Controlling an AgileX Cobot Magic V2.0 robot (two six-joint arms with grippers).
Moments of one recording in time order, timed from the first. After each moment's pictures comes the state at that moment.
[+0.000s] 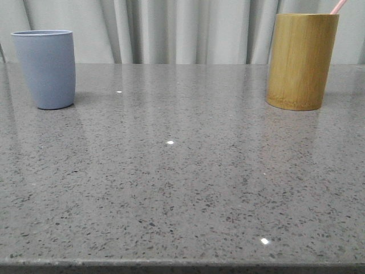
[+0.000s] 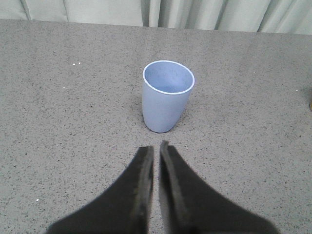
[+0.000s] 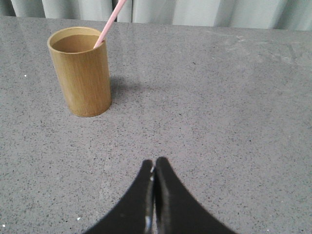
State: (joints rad) left arm -0.08 0.58 -0.87 -0.20 0.80 -0.01; right arm 0.05 0.35 -0.80 -0.07 0.90 0.10
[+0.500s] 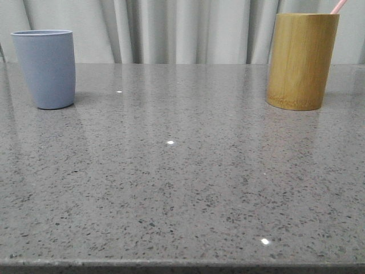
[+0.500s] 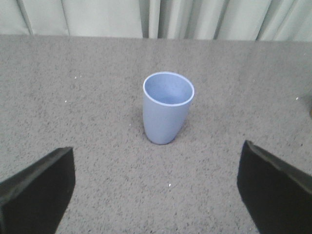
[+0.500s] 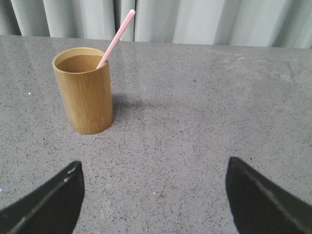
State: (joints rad) left arm -0.08 0.58 -0.87 -0.21 0.76 0.02; right arm 0.05 0.35 -0.80 -0.07 0.84 0.10
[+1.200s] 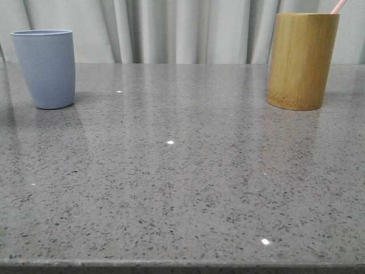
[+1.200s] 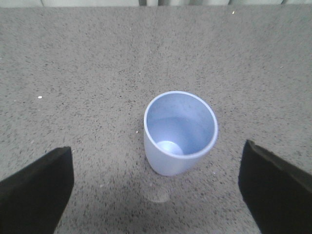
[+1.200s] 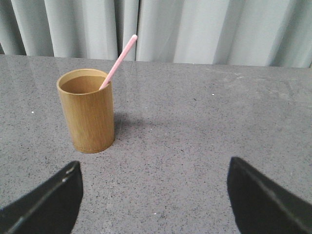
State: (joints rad) left arm -0.08 1.22 -1.24 -0.25 0.76 0.11; right arm 0.05 0.35 -0.80 -0.07 0.78 0.10
